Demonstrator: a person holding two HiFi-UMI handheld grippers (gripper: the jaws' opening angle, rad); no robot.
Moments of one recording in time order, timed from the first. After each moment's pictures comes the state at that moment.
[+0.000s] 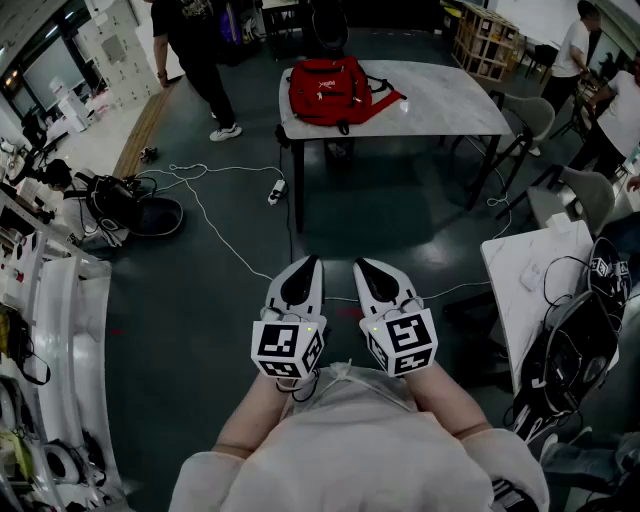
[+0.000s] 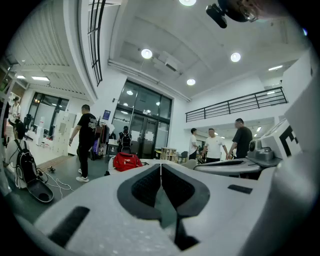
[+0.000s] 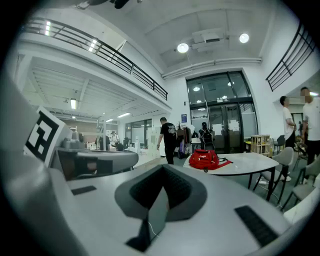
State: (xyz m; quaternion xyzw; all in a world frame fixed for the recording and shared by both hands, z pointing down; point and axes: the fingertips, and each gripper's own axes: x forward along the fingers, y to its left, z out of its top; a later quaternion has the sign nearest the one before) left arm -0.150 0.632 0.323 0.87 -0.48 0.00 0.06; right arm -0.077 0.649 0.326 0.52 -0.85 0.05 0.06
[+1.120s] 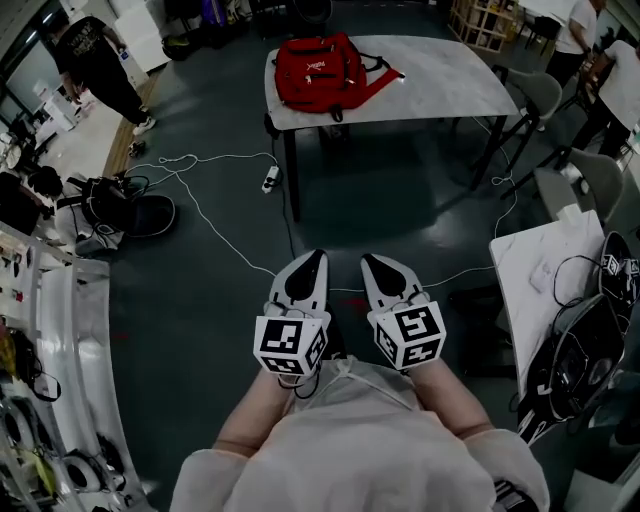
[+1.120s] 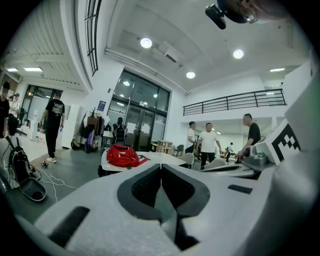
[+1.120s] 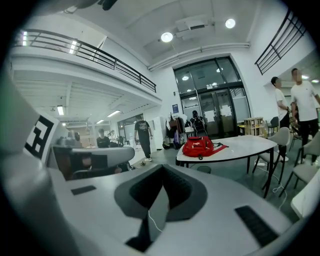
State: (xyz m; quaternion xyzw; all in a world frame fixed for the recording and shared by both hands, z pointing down) left arm -0.121 0.558 0.351 0.88 -0.46 0.03 0.09; right arm -0.045 0.576 0.370 0.53 -0.83 0.13 0.06
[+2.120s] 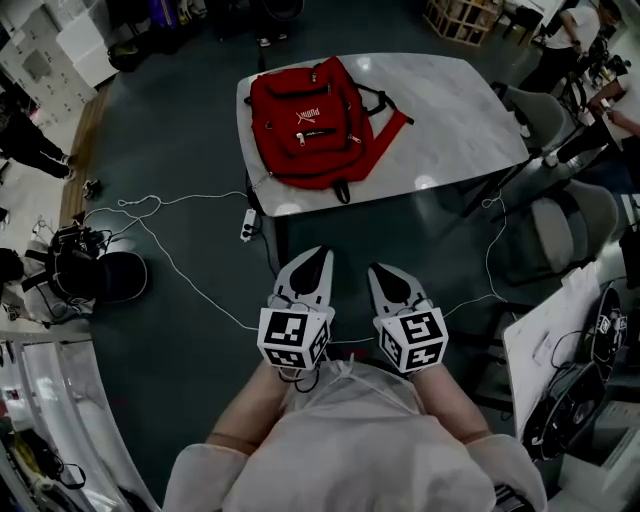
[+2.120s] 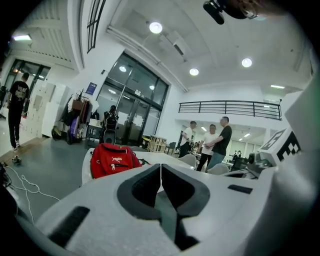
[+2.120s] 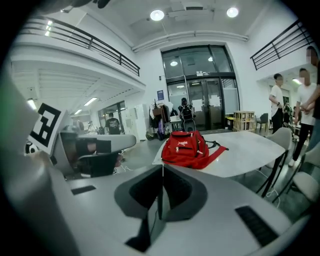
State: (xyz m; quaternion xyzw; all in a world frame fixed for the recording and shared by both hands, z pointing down) left arm -0.115 0.175 0.358 0.91 -0.38 0.04 0.15; right arm -0.040 0.224 0.389 0.59 -0.77 0.19 0.13
